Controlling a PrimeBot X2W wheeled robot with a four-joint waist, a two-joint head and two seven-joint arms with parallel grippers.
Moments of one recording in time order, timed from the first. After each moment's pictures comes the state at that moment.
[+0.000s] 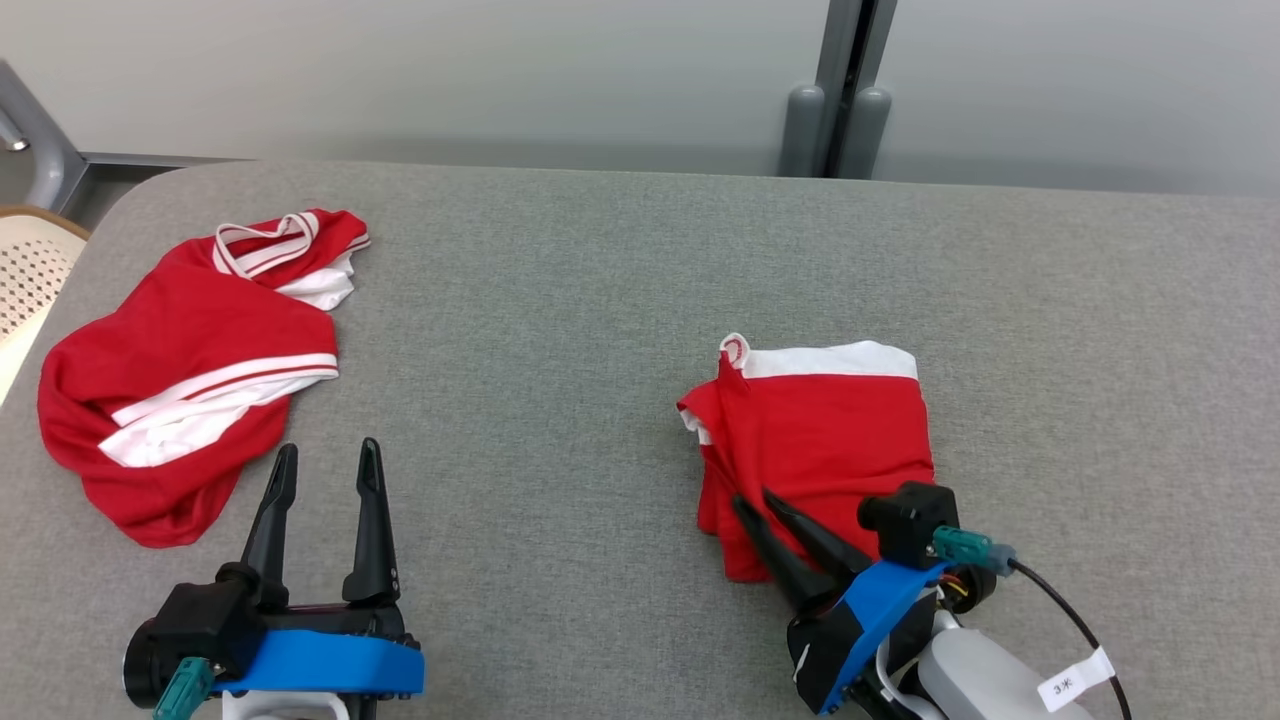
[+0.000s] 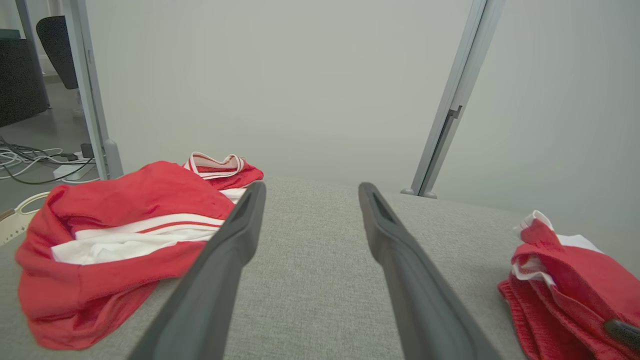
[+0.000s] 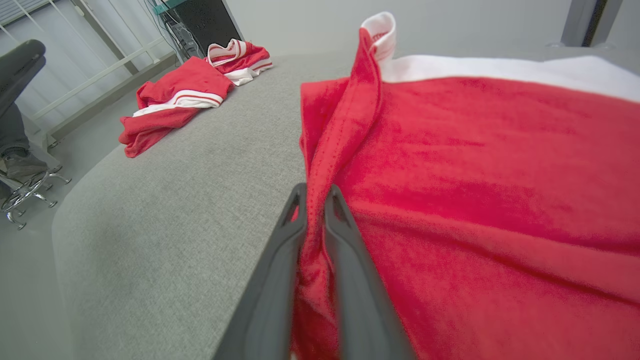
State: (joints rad) left arm -0.03 0.05 -0.02 0.14 -0.22 -0.13 -0.26; right arm -0.41 -0.18 0.66 0.55 0.61 0.13 -0.17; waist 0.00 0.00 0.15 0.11
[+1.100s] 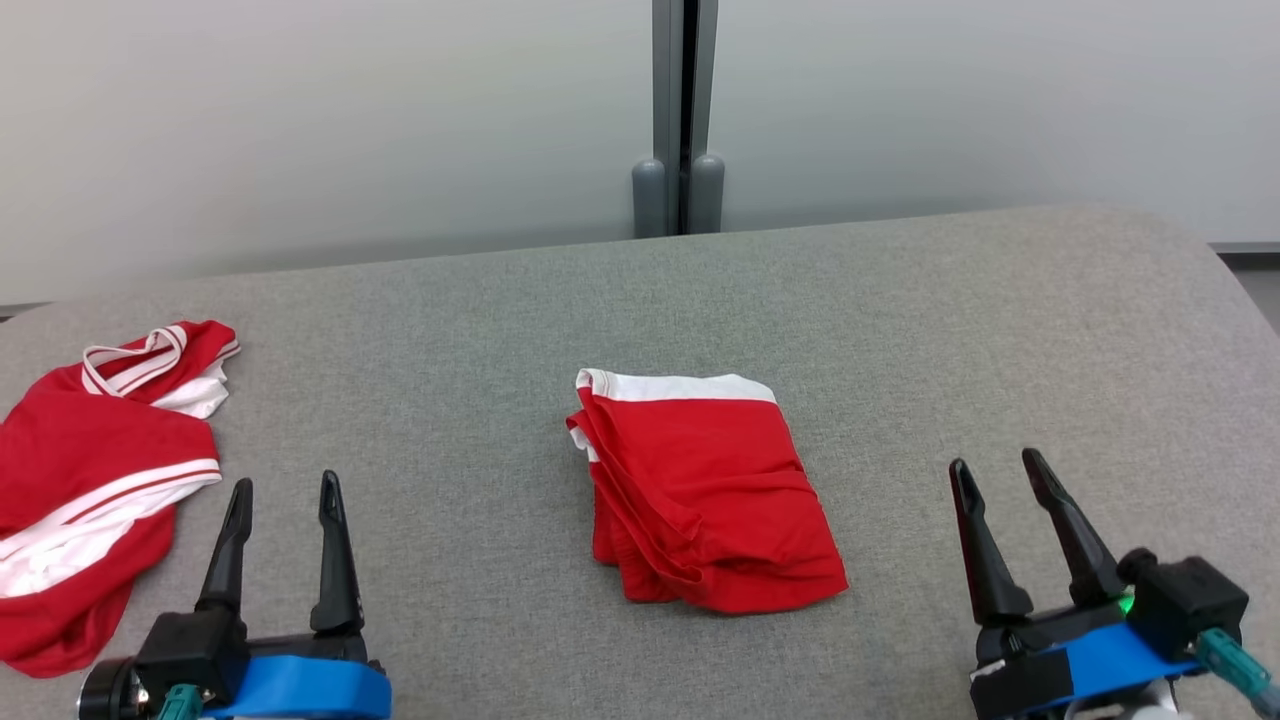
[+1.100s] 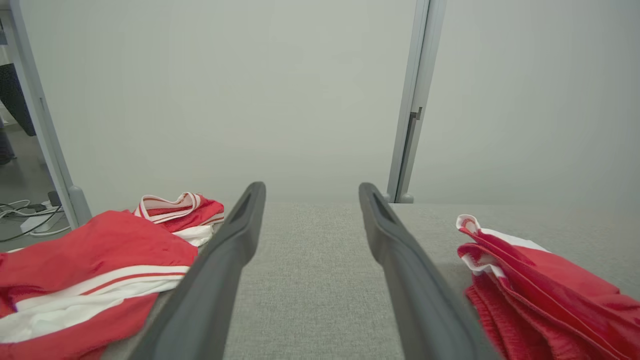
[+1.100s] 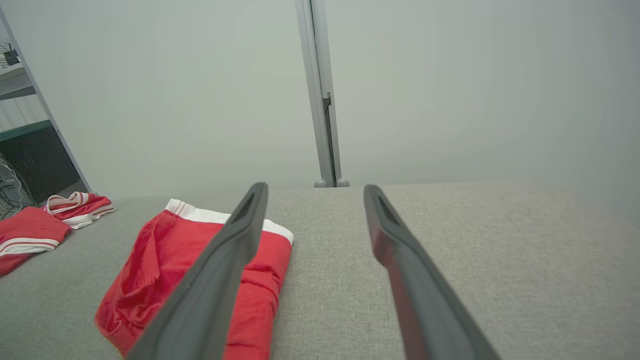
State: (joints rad) left arm 0.00 0.05 0.04 0.15 -0.11 -0.09 -0.26; right arm -0.06 -0.14 0.10 0.14 0.27 0.13 -0.26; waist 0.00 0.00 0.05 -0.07
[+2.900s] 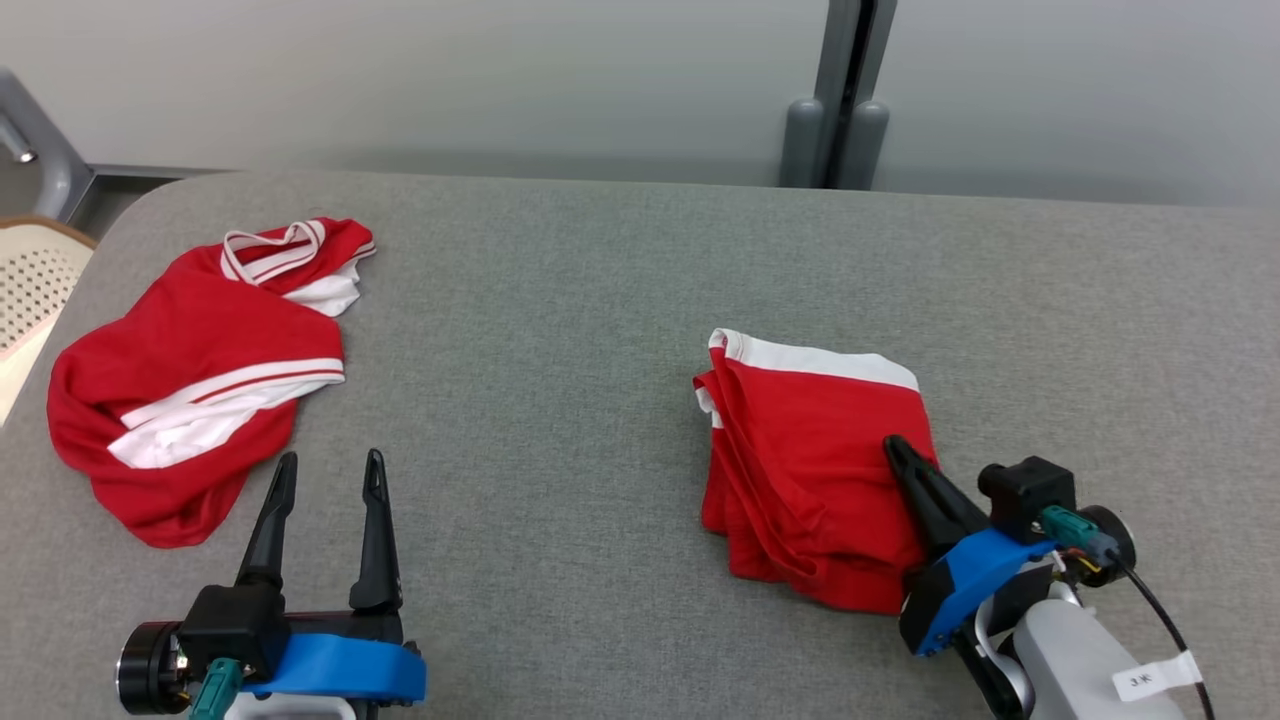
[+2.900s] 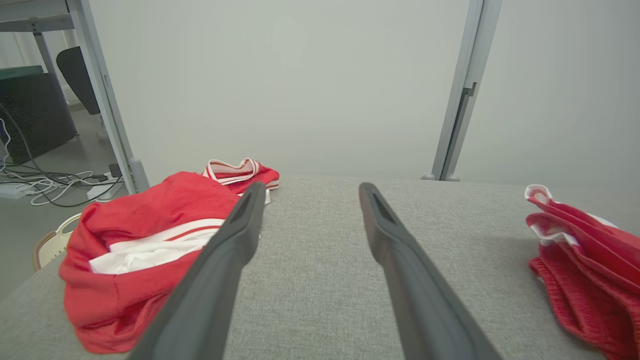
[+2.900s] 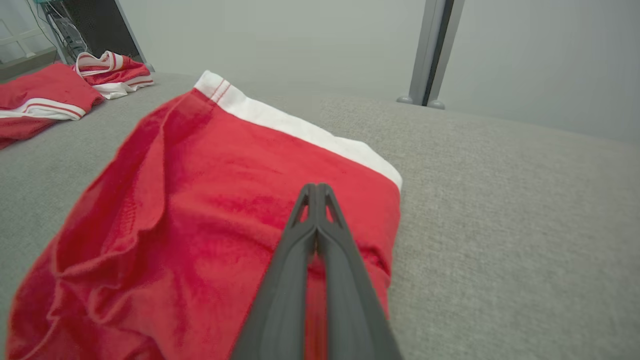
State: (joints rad) left arm -0.02 0.05 -0.02 0.16 -0.10 -0.07 -0.26; right arm -0.38 -0.17 0.30 0.65 0.25 0.13 -0.26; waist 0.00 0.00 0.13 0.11
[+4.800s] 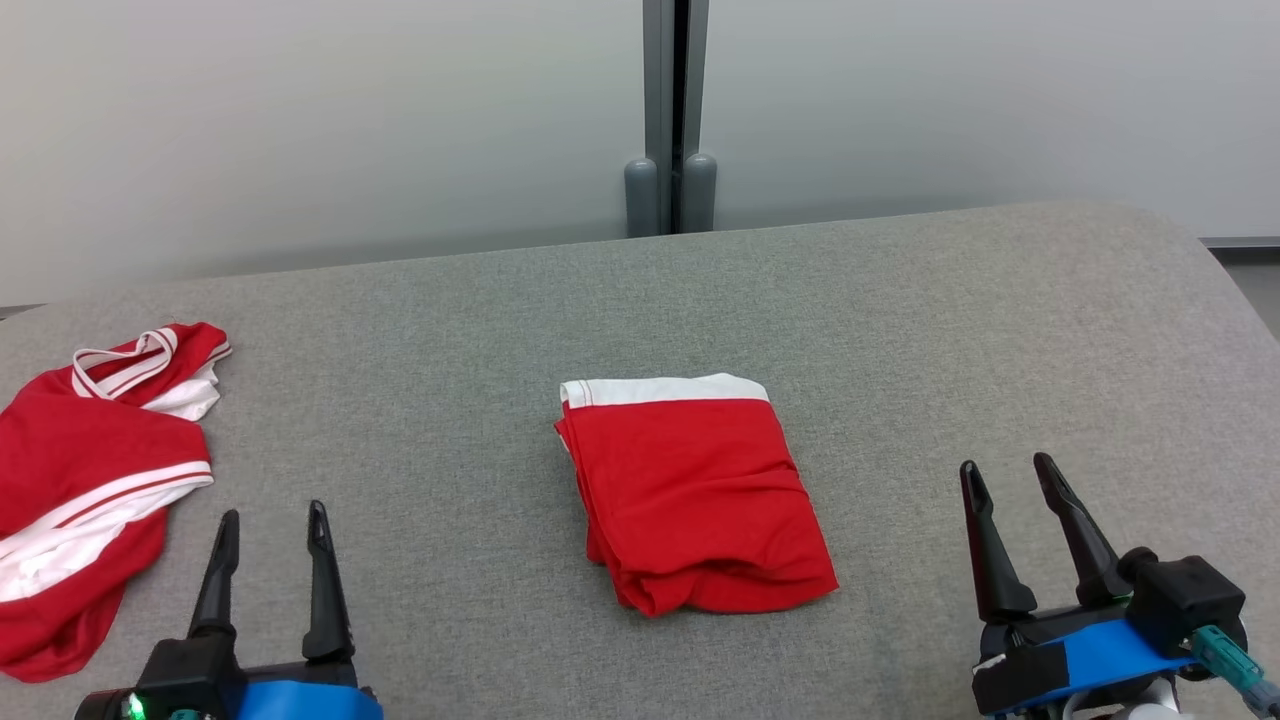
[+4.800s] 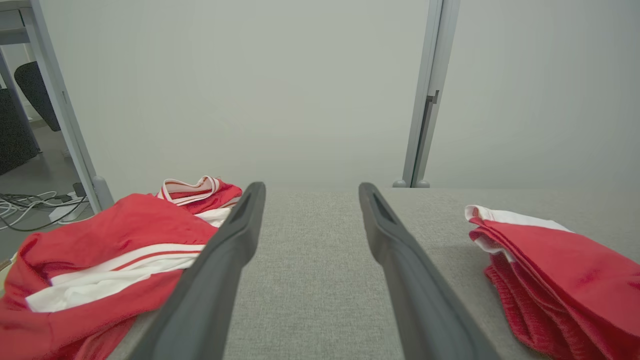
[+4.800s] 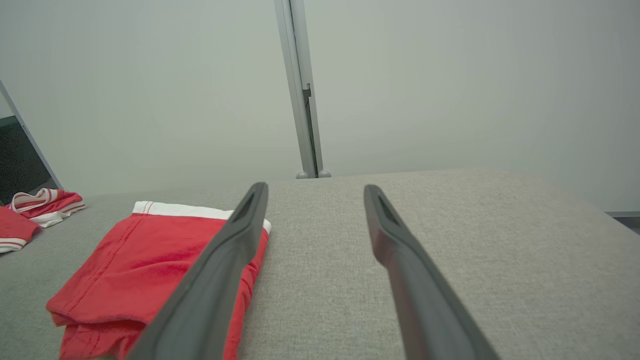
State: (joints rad) left arm 0.05 0.05 0.07 0.14 -0.08 -0.05 -0.26; right arm -0.05 -0.10 0.04 0.18 0.22 0.13 -0.26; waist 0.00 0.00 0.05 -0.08
